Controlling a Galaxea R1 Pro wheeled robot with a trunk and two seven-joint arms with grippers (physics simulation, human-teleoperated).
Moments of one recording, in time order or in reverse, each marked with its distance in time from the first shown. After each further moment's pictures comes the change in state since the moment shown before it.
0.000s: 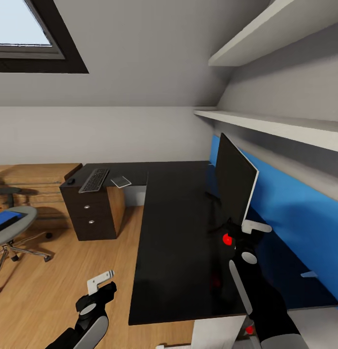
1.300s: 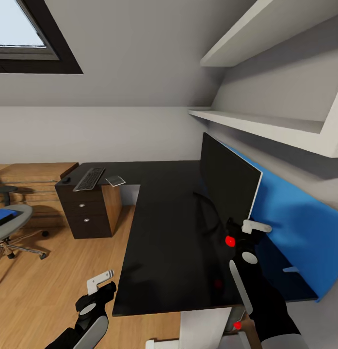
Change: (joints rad) left arm 0.000 0.001 0.001 -0.001 0.001 0.000 0.000; right arm 0.000 -0.001 -0.002 0.000 -0.002 0.000 0.006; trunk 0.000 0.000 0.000
